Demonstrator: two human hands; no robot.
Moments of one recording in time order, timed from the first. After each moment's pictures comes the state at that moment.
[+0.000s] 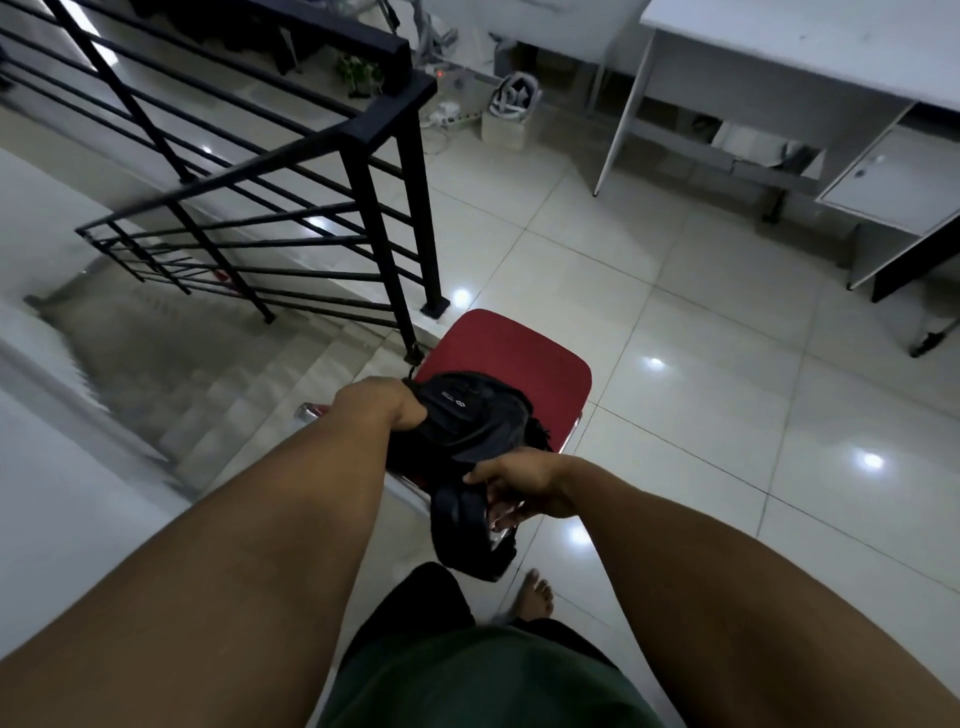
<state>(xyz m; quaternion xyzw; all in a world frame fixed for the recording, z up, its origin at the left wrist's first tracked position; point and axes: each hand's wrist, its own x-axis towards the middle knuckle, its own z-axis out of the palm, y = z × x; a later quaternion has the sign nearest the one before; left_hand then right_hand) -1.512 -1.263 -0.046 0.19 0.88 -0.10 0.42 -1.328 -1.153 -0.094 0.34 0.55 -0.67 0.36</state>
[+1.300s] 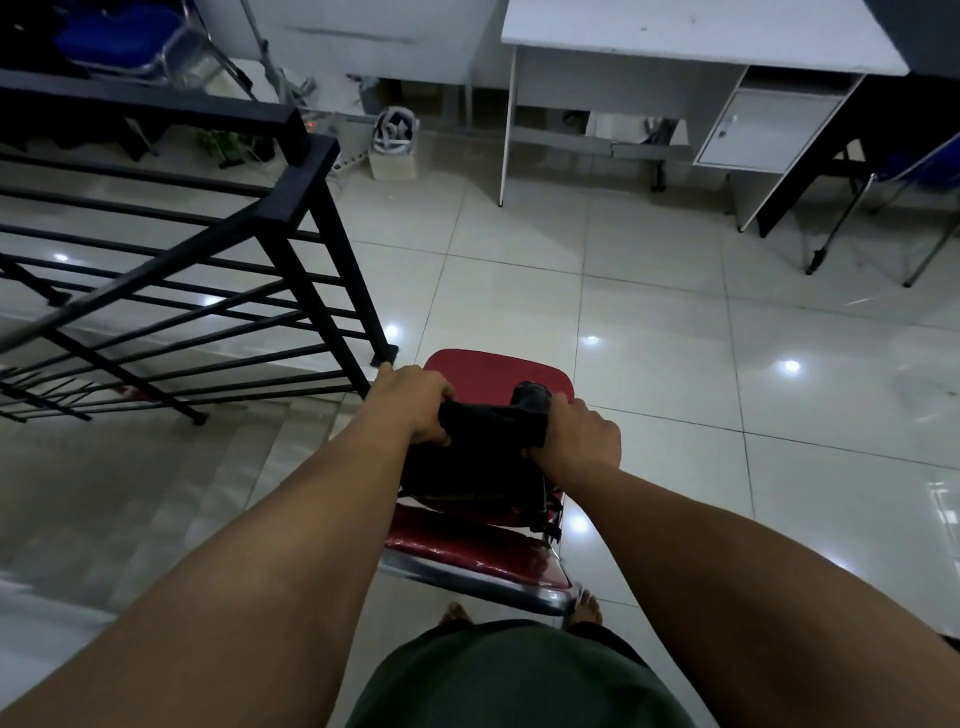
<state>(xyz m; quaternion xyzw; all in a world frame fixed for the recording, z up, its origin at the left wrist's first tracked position) -1.601 -1.202 -0.061 0.60 0.77 -0.13 0.17 -1.390 -1.137 -0.080 0.54 0.83 -0.12 0.12</state>
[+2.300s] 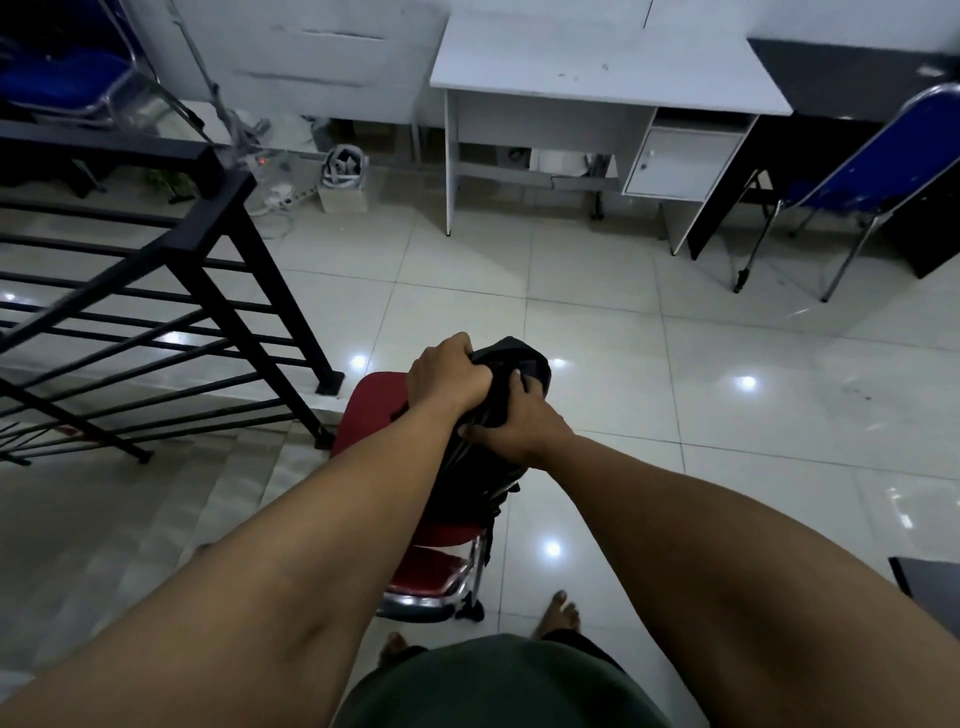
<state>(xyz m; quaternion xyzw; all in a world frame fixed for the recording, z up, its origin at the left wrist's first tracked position) -1.431 -1.093 -0.028 0.42 0.86 0.21 0.20 -1.301 -1.069 -0.052 0.50 0.78 -0.37 0.07</state>
